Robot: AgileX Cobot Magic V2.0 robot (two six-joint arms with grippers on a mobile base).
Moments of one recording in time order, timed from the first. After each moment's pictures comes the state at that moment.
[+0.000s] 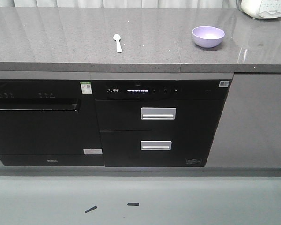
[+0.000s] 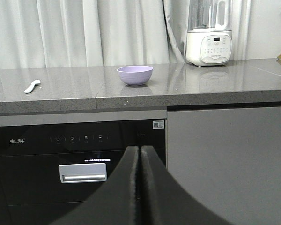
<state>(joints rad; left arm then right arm) -0.01 -0.01 0.03 -0.04 0.08 -0.10 -0.06 -0.01 0.03 -0.16 0.06 0.12</state>
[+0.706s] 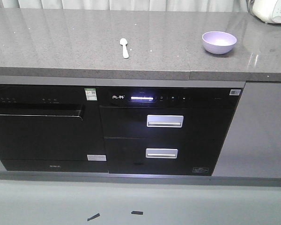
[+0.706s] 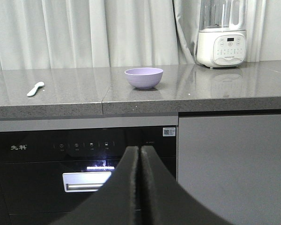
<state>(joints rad) -0.01 -0.01 0.03 -0.04 0.08 -0.10 -0.06 -0.01 0.03 -0.16 0.06 0.12</state>
